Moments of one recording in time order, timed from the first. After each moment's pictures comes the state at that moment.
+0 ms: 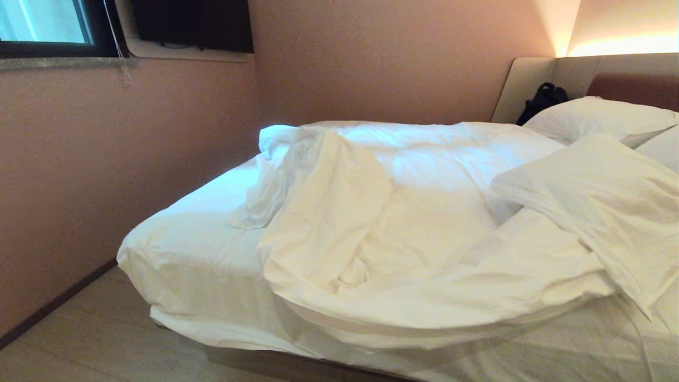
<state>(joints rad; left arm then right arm) 0.01 0.00 0.00 0.01 -0.01 0.01 0.01 0.00 0.00 -0.01 -0.01 -0.01</state>
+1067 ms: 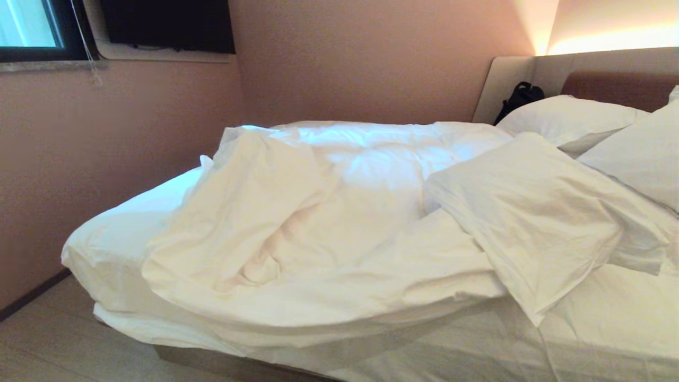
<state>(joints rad) 0.01 0.00 0.00 0.01 -0.01 0.01 0.01 0.00 0.00 -0.01 -0.01 -0.01</state>
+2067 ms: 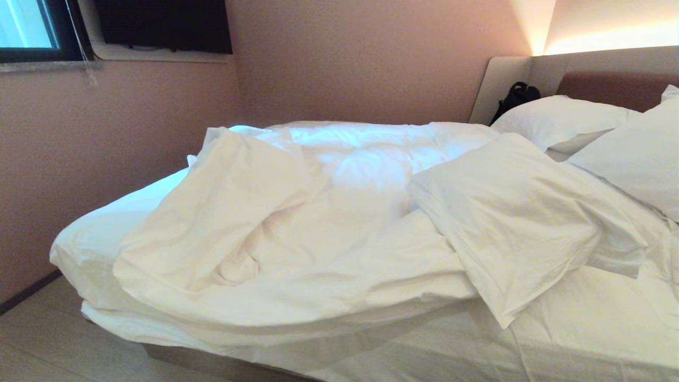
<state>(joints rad) 0.01 0.00 0.00 0.01 -0.01 0.01 0.01 0.00 0.00 -0.01 -0.01 -0.02</state>
